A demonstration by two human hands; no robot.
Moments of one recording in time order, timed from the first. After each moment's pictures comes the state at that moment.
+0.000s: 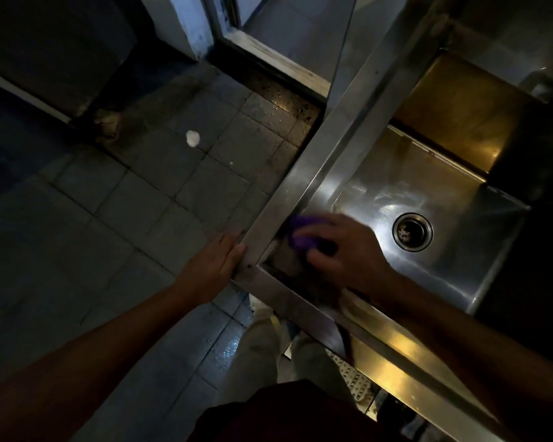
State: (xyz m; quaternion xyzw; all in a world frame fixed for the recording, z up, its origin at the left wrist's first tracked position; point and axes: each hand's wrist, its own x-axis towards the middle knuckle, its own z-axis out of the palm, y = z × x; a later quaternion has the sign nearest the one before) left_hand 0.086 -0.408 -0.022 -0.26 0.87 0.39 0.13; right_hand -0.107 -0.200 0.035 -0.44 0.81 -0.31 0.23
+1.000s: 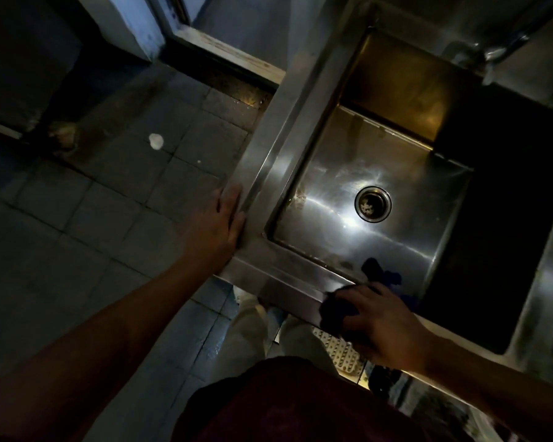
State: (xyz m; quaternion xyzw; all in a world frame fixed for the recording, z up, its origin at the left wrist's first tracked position) left_hand 0.023 -0.368 -0.018 -0.20 0.95 0.26 0.03; right_hand -0.043 -0.014 0.036 -0.55 0.77 -0.10 0.31
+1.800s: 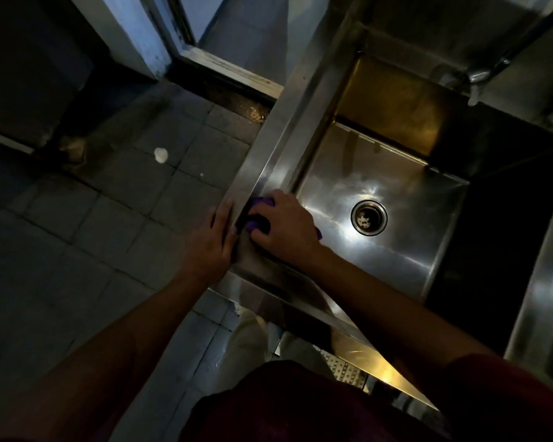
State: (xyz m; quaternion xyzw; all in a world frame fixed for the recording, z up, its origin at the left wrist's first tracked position) left_hand 0.021 -0.362 -0.010 -0.21 0.94 0.27 0.01; right_hand -0.111 -0.217 0.020 -0.40 0.87 -0.21 0.20
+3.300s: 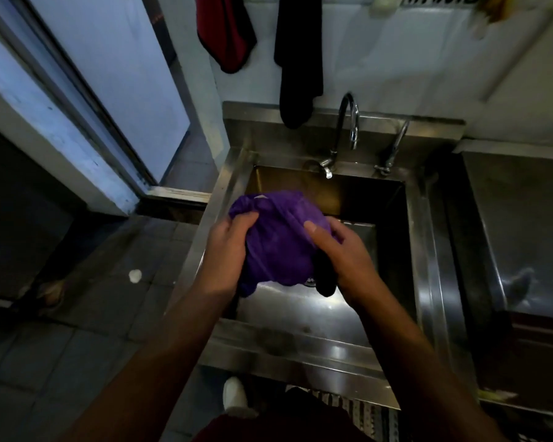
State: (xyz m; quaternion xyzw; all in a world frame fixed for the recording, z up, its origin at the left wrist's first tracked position) left_hand -0.067 -0.179 0.268 -0.22 0.61 0.76 -0.06; right_hand -0.109 -0.010 0.233 -0.01 0.62 -0.75 0.20
